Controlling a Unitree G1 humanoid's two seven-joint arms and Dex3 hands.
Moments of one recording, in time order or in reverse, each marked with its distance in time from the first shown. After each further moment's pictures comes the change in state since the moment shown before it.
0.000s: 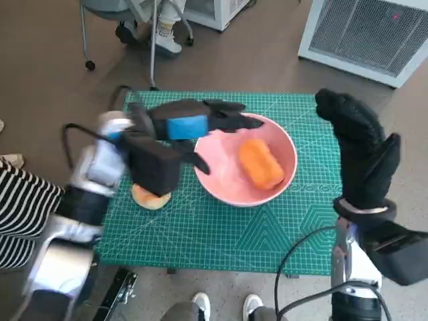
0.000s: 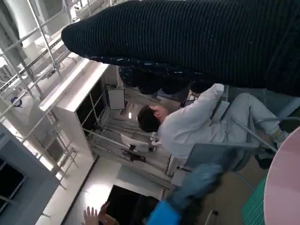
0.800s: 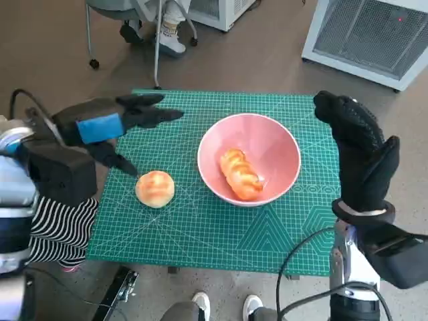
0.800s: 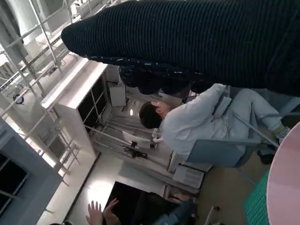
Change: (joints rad) left arm 0.204 0.307 0.128 -0.172 -0.014 0.077 -0.077; right arm 0.010 0.002 0.002 -0.012 0.004 0.012 0.000
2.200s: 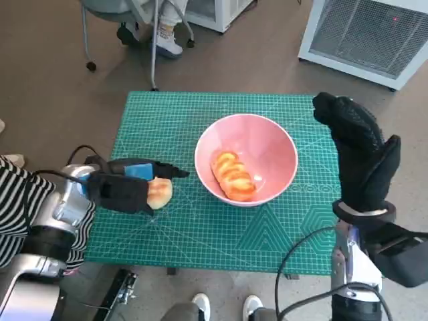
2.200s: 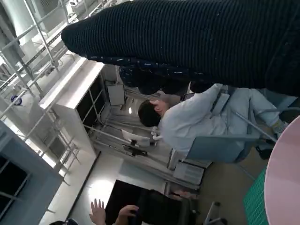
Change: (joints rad) left arm 0.038 -0.195 -0.224 0.406 0.216 -0.049 0.162; right arm 0.006 -0.008 -0.003 -0.006 0.036 0.020 0.022
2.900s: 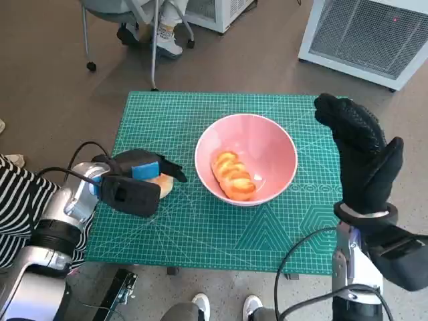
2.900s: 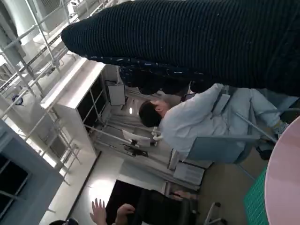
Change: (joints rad) left arm -0.044 0.014 -0.048 0.013 0.111 -0.016 0.101; right arm 0.010 -0.001 -0.001 -0.018 -0.001 0.006 0.000
